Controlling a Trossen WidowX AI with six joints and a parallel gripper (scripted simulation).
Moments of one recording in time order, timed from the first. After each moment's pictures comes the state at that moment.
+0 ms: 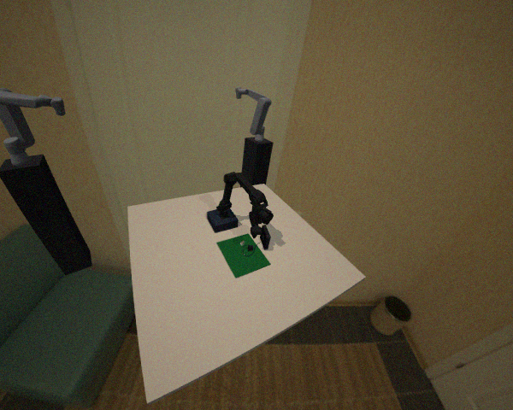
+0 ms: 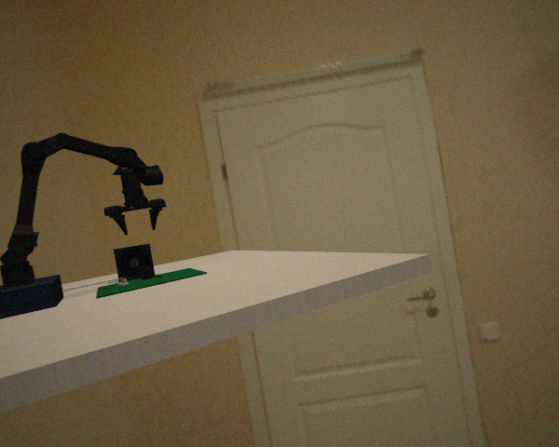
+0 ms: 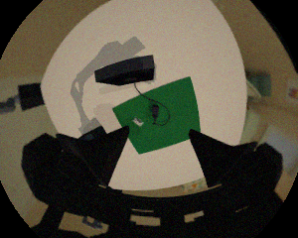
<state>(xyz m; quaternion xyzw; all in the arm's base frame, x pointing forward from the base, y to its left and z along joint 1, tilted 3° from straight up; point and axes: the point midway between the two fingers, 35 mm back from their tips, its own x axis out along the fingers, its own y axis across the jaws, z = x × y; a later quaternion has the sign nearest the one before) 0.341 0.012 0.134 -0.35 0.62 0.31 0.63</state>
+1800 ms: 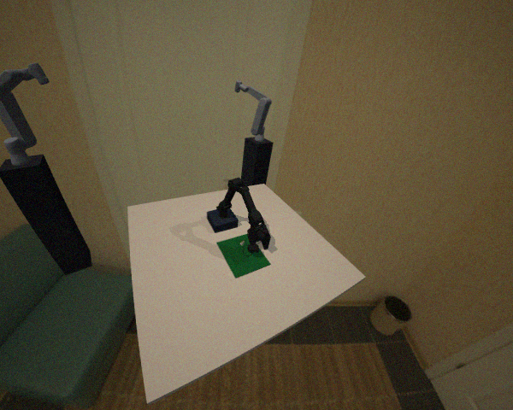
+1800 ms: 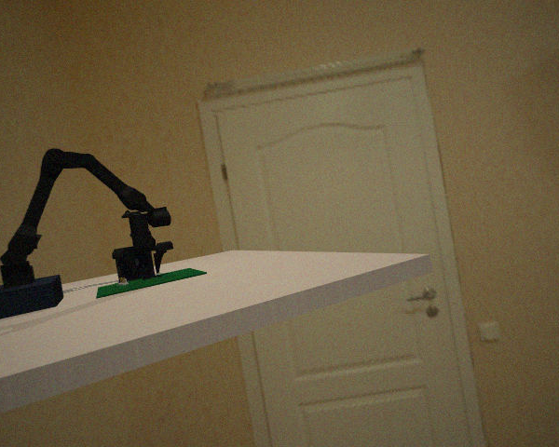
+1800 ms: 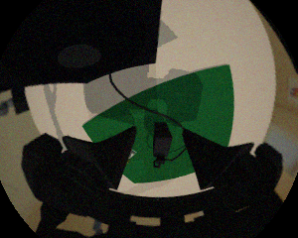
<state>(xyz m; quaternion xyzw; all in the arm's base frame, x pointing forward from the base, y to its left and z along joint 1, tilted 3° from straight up) 0.346 0.008 -0.011 -0.35 0.63 0.31 0.63</state>
